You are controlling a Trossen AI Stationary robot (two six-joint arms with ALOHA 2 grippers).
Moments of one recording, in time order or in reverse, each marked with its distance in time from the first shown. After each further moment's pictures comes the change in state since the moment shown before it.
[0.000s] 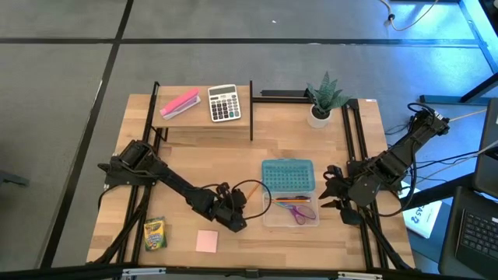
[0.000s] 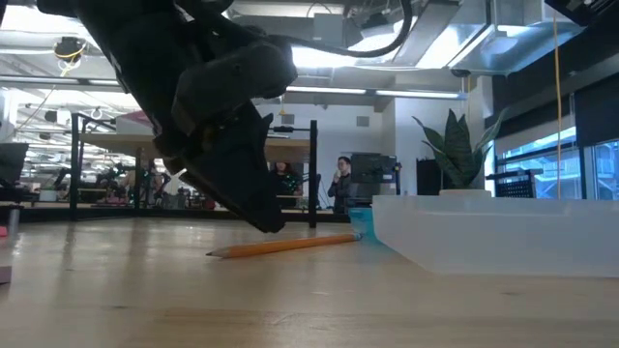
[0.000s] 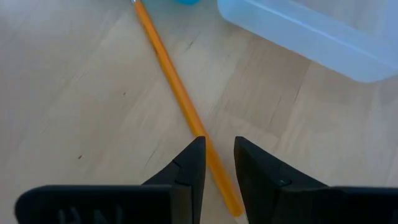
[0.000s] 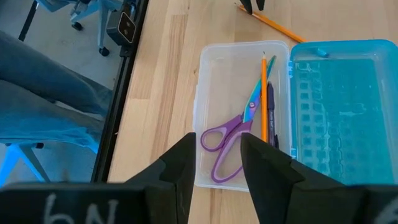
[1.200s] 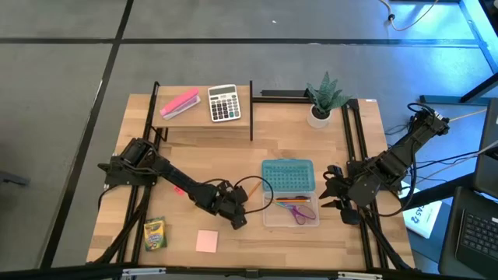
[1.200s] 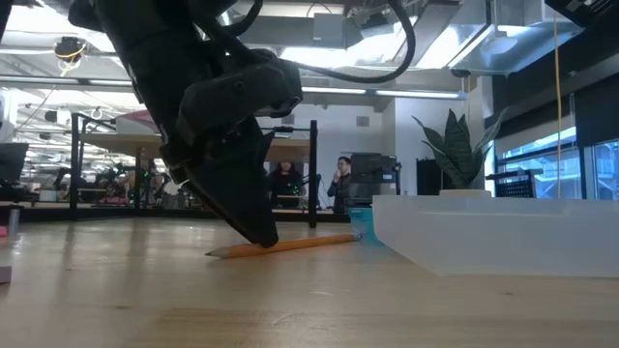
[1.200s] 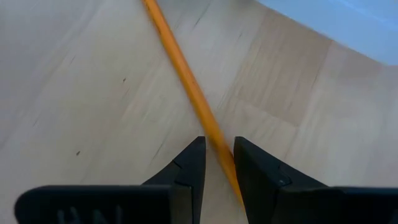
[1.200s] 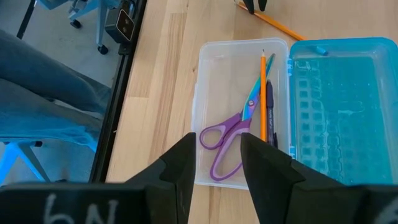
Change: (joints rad) left arm 0.052 0.000 -0.007 -0.023 0.126 0.032; right arm 0.000 0.000 0.000 -0.008 -0.002 -0.001
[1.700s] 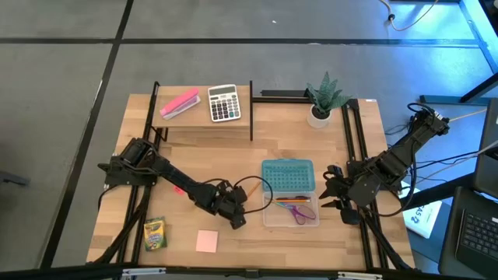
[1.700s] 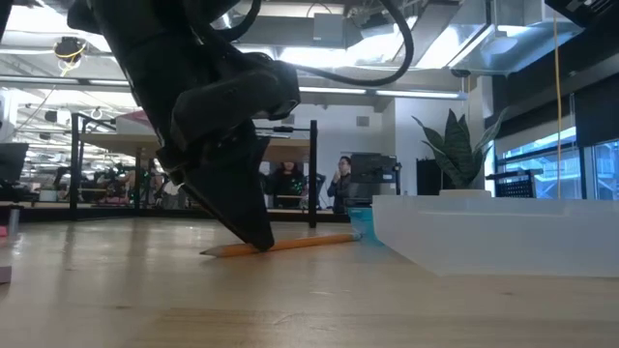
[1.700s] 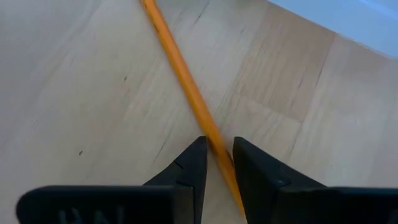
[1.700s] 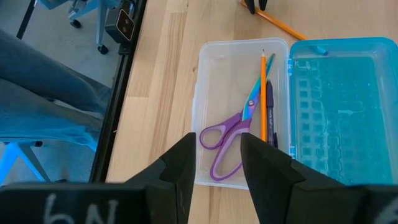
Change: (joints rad) left arm 0.001 0.000 -0.008 -0.001 0.006 0.019; right arm 0.000 0.000 0.000 0.000 0.000 0.000
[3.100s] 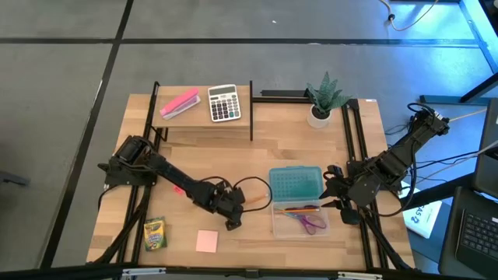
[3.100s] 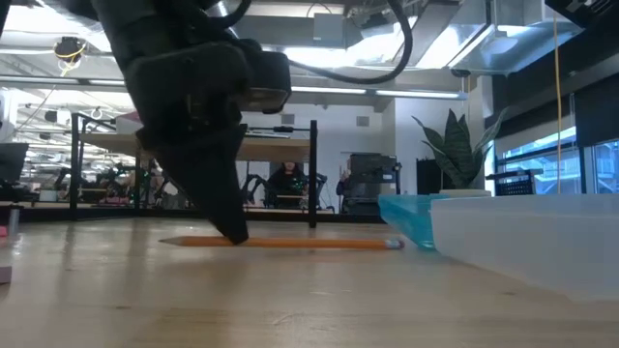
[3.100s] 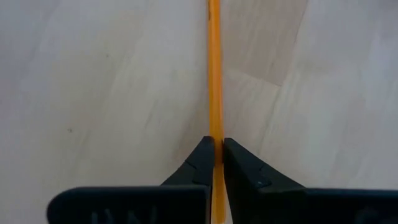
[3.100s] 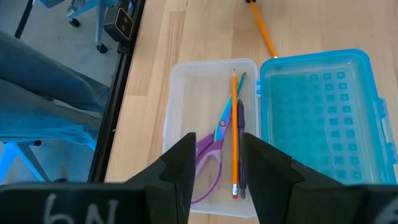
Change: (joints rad) left arm 0.002 -0.048 -0.004 -0.059 0.107 0.061; right arm 0.000 0.000 0.000 -0.005 0.000 0.000
